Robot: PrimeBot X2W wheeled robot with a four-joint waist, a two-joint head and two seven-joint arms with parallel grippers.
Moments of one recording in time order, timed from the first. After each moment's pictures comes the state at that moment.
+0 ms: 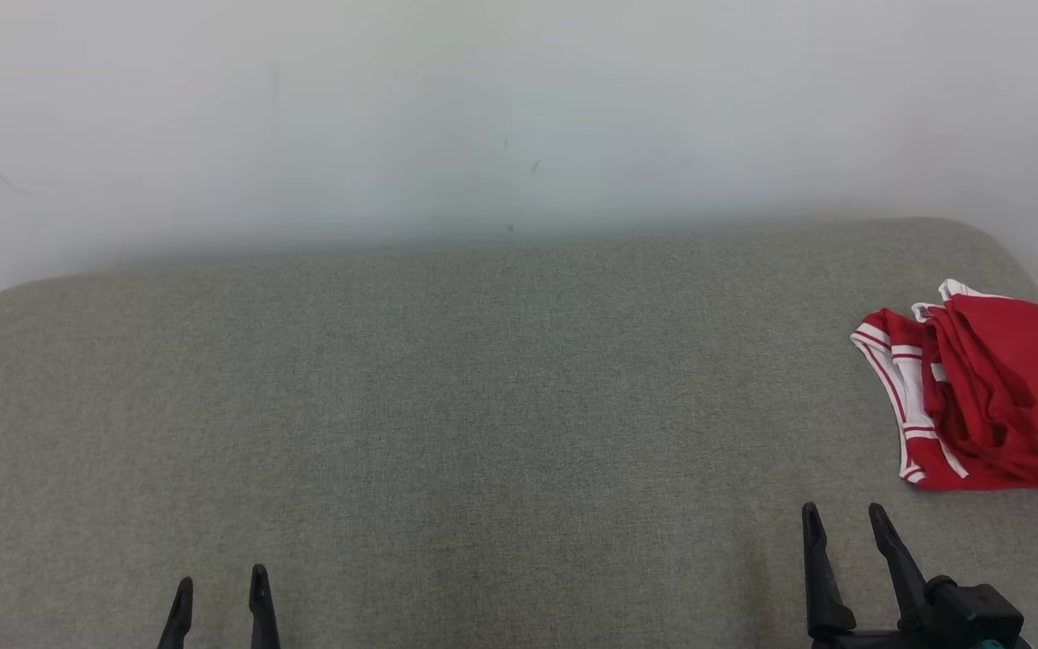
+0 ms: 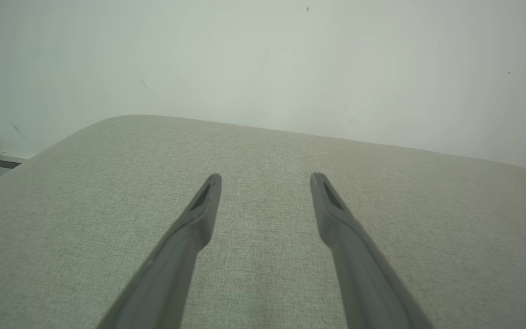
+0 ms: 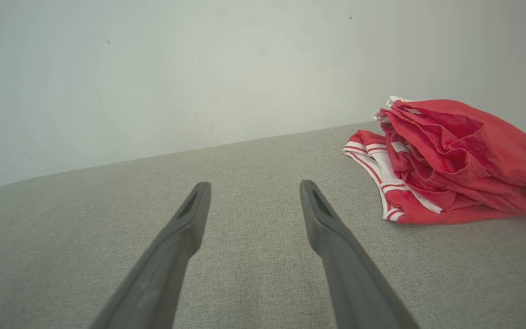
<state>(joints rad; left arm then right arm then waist) 0.12 0.05 -0.01 0.13 -0.23 -0.02 -0.26 0.02 -0.05 -0.09 0.23 0.15 0.13 -0.26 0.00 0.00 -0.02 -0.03</state>
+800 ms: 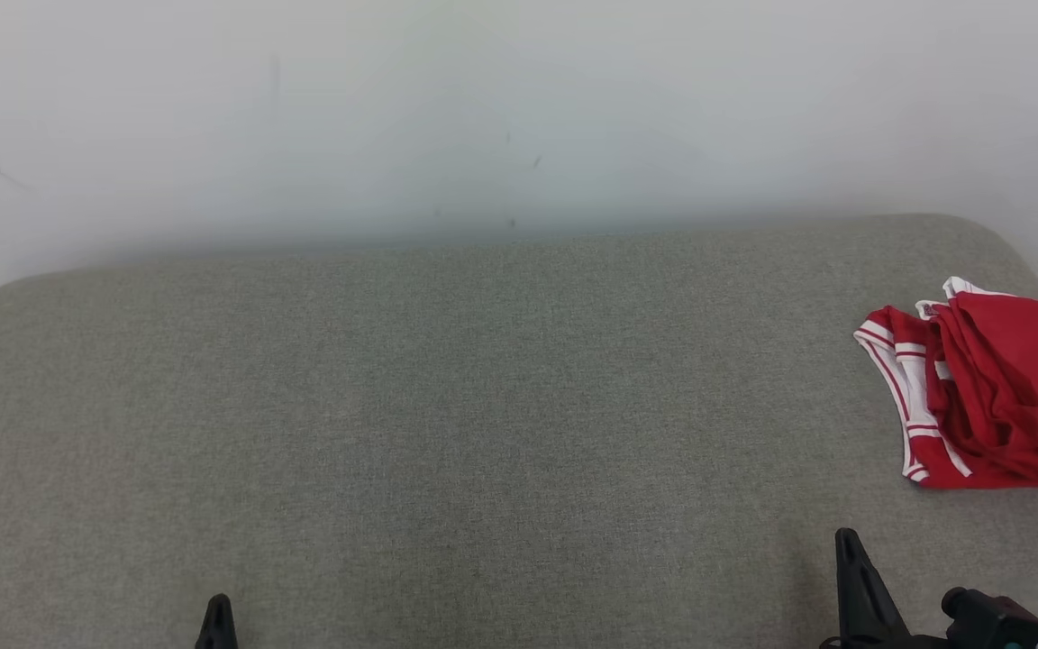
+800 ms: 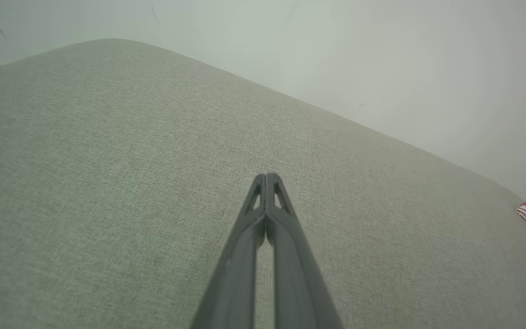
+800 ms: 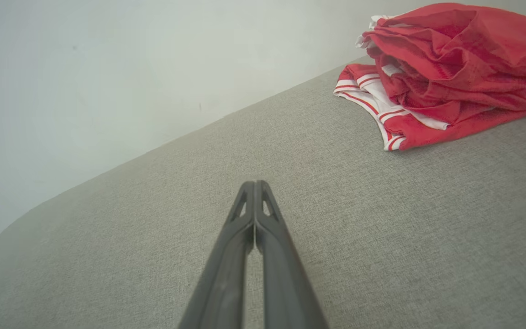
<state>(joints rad) 0.10 0.05 0.01 0.20 -0.45 -0.04 -0.19 0.03 -0.05 -0.09 0.28 0.39 0.13 -0.19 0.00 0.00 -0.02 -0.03</state>
